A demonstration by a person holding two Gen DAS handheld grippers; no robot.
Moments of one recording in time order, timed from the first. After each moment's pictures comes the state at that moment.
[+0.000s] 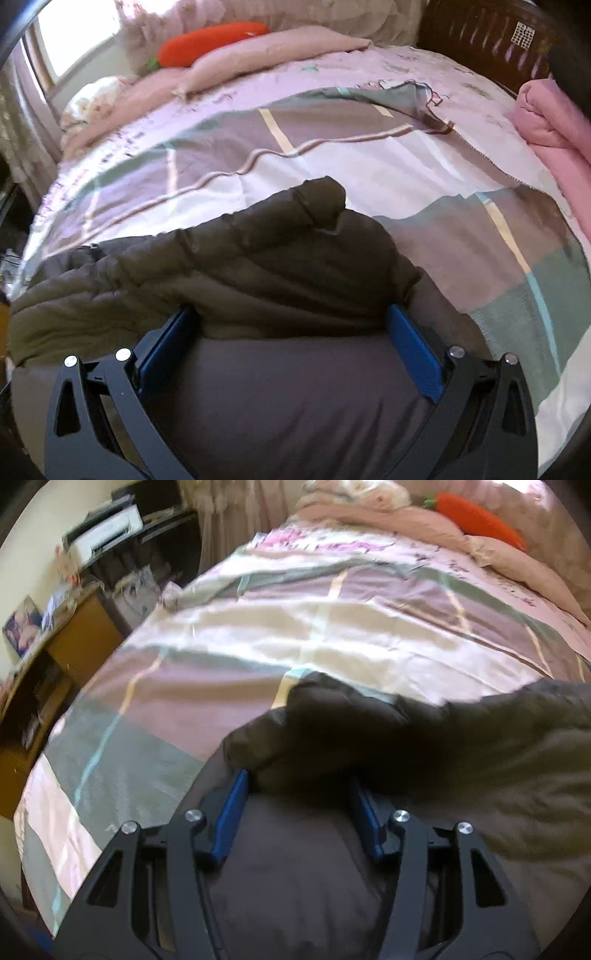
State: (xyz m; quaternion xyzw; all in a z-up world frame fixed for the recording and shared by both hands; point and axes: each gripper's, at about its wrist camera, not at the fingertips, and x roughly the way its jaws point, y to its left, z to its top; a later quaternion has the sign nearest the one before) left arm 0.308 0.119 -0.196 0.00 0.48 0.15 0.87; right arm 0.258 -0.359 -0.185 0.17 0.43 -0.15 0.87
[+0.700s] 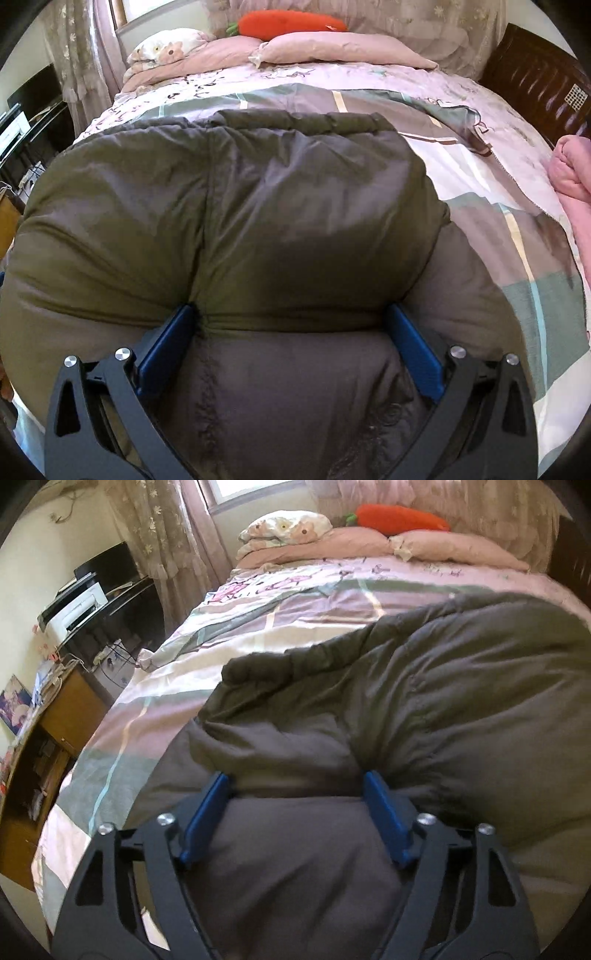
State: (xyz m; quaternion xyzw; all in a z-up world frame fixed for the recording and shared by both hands) left arm 0.236 0.059 -0.185 0.09 0.41 0.07 0.91; right arm 0.204 -0.306 -0.194 0.07 0.46 -0.06 0.88
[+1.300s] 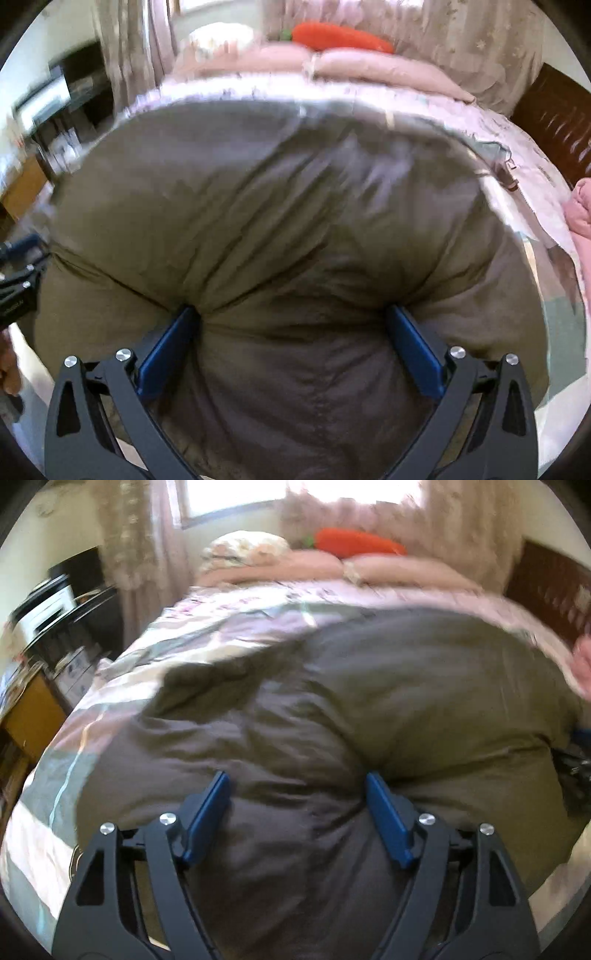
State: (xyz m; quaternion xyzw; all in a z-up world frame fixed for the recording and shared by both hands) left arm 0.204 0.034 -0.178 0.04 0.37 -0.01 0.93; right arm 0.176 -0.258 -0.178 0.03 0.42 0.00 0.91
